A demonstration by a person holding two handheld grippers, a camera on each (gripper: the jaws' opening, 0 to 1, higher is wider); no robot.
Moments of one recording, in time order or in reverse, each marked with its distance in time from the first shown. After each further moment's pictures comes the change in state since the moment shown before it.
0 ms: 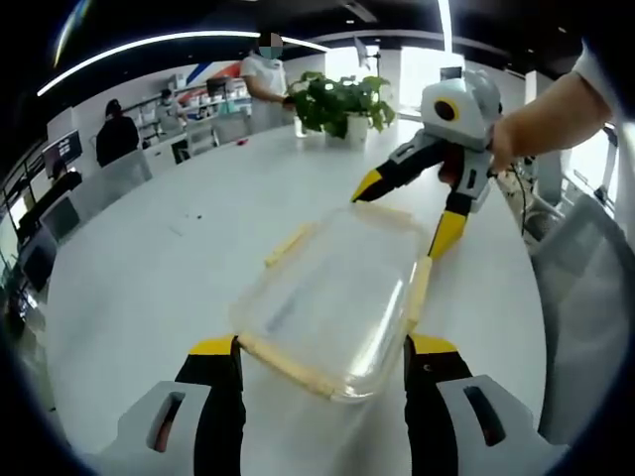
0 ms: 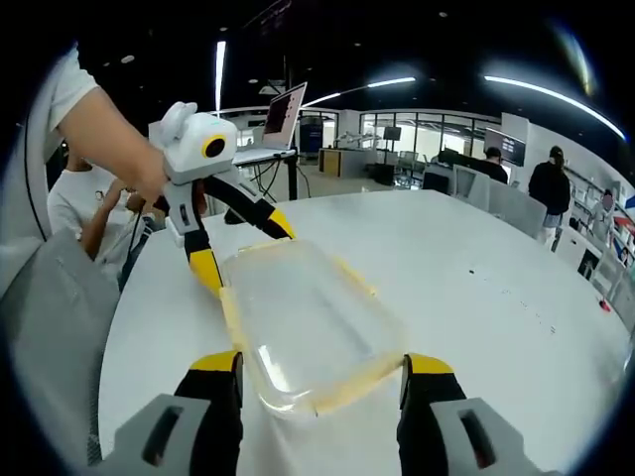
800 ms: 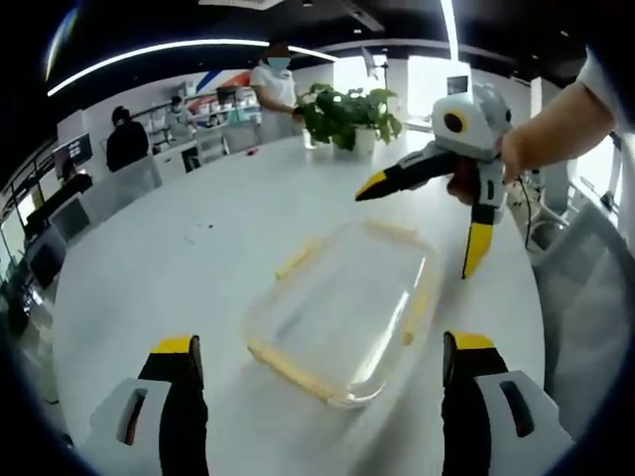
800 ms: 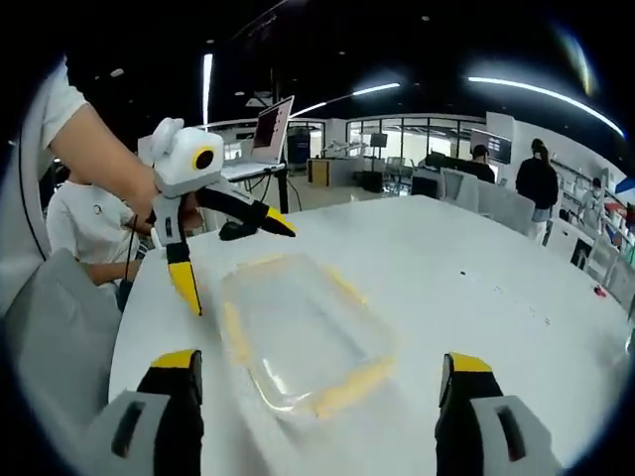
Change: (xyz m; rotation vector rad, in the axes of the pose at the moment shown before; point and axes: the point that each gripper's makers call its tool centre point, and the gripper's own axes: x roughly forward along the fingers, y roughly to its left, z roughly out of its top) left arm -0.012 0.000 0.009 -0.011 -0.035 0.044; right arm -0.012 0.000 0.010 0.059 -0.047 -0.040
